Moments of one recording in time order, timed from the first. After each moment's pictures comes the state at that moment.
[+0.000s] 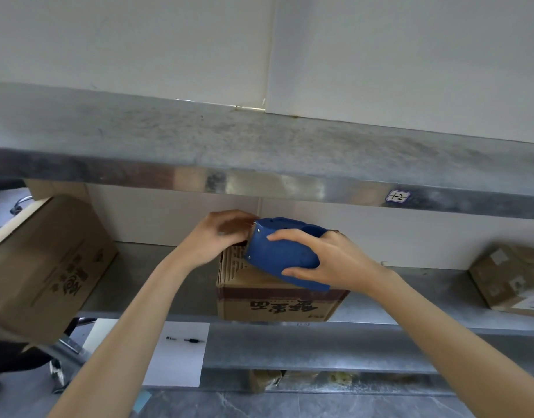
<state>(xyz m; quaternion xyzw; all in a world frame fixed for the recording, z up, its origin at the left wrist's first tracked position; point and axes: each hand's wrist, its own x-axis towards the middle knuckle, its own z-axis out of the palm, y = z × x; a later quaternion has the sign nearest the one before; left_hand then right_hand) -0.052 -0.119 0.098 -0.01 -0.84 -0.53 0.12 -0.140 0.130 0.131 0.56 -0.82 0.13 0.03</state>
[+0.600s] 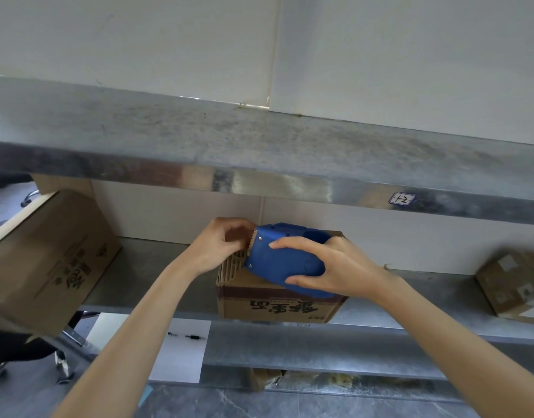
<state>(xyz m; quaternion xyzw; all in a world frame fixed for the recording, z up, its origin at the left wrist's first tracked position) -0.046 -0.107 0.093 -0.02 -0.84 -0.53 0.12 -0.137 0.140 0.134 0.59 -0.79 0.15 0.04</state>
